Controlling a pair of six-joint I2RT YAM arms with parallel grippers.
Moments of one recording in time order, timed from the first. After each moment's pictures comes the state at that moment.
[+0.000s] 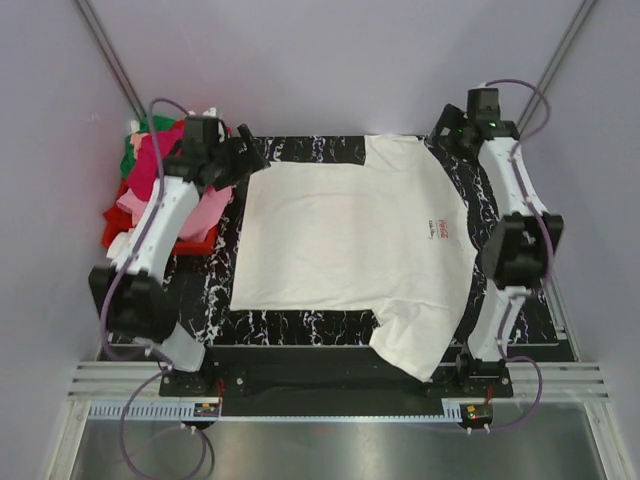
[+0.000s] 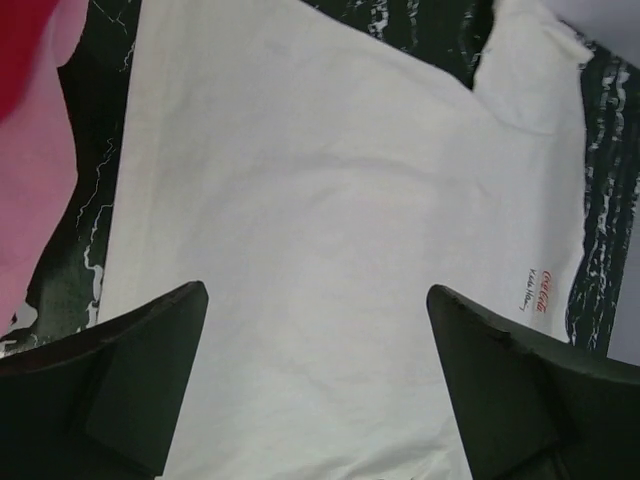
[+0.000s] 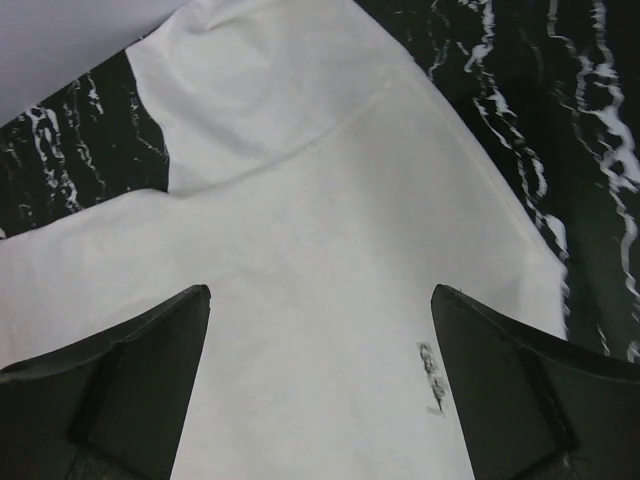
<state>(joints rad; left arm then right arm) -0.16 1.69 1.64 -0.67 0.14 -0.58 0.00 2.12 2.04 -0.70 -0.02 0.45</state>
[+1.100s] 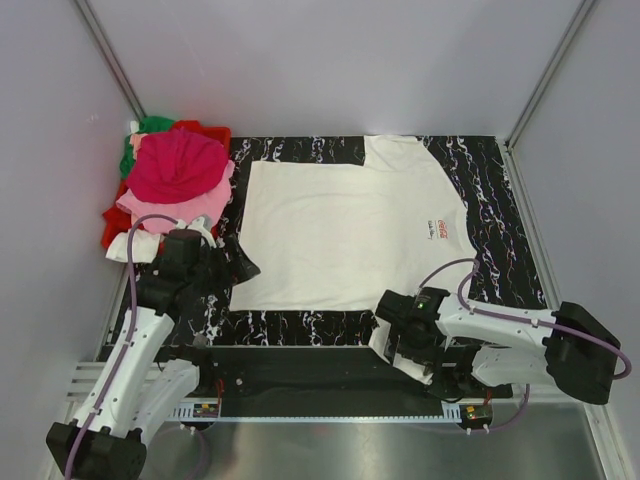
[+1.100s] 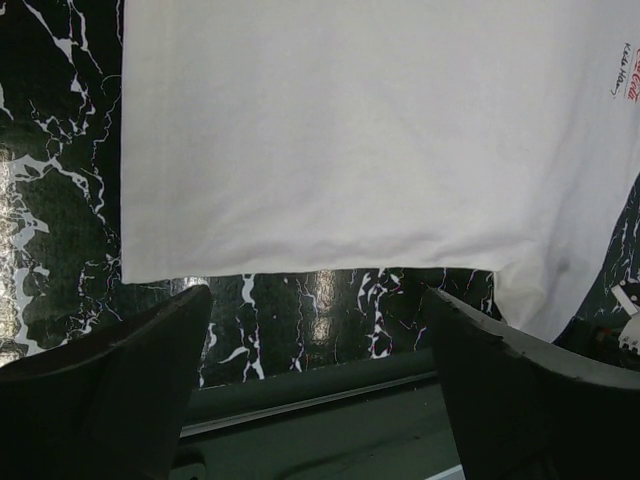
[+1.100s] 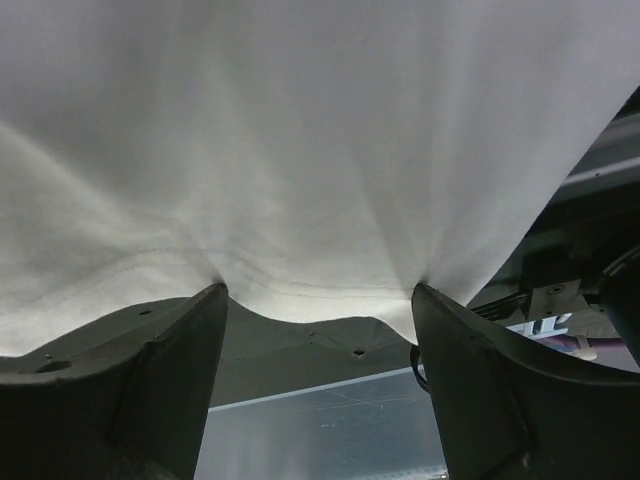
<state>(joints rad) -0.21 0.76 0.74 -0.76 0.21 -0.58 1.03 1.18 0.58 -1.00 0.02 1.34</state>
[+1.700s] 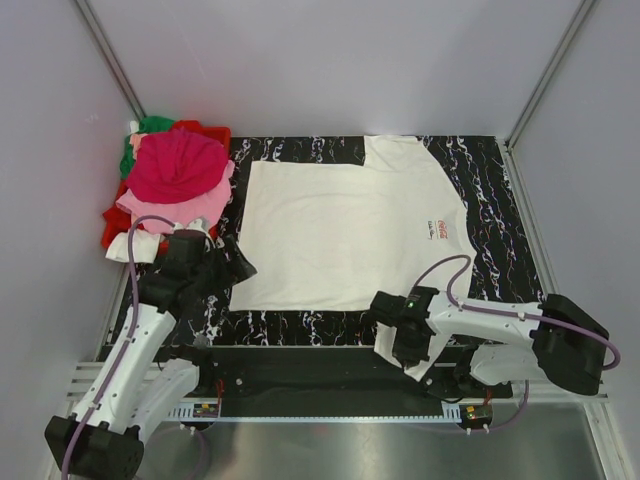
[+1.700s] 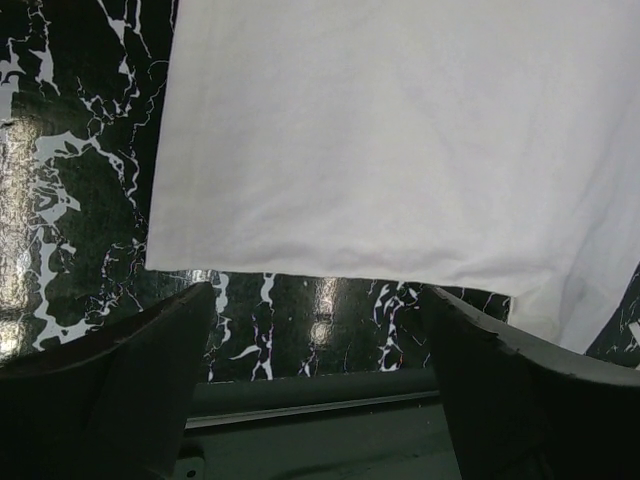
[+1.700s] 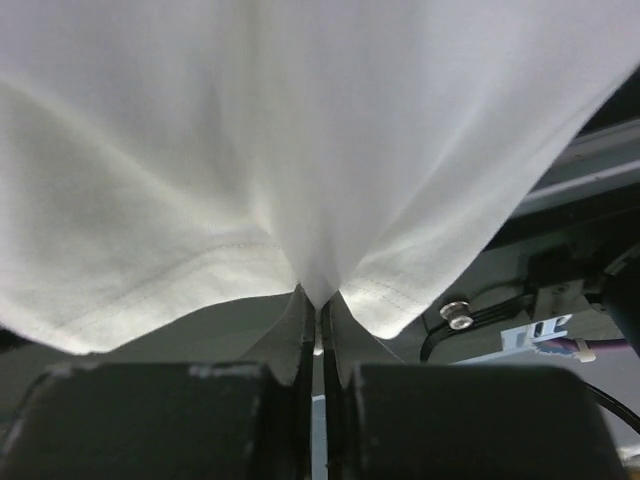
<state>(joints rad) -0.23 0.78 0.73 -0.79 0.11 -0.64 1.06 1.27 0.62 -1.00 0.05 1.37</state>
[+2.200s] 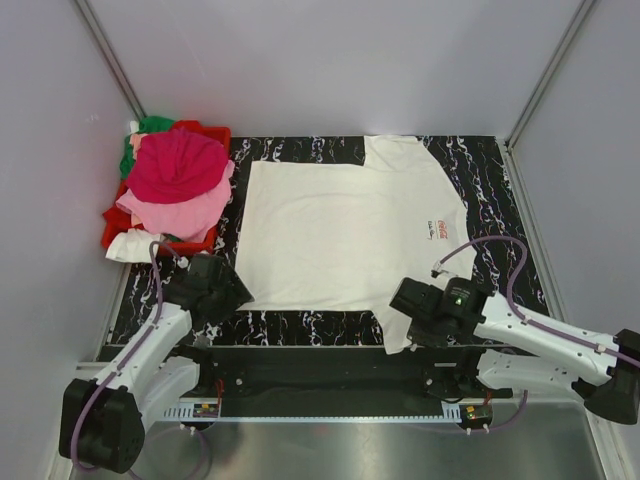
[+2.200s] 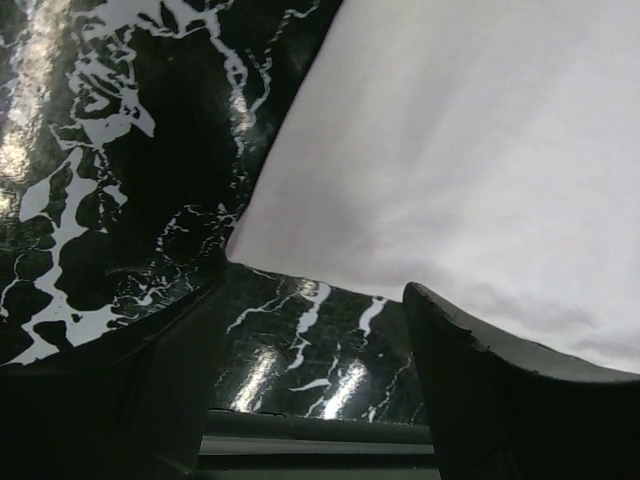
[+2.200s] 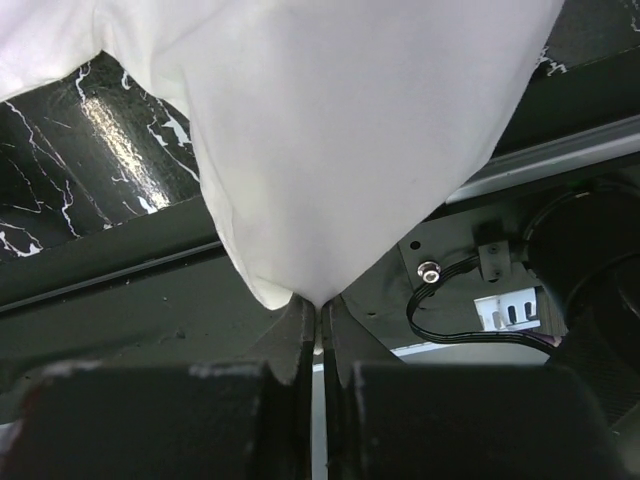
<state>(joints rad) -0.23 0.88 0.44 -0.64 0.01 -0.83 1.07 0.97 0.83 -1.29 0.25 1.42</state>
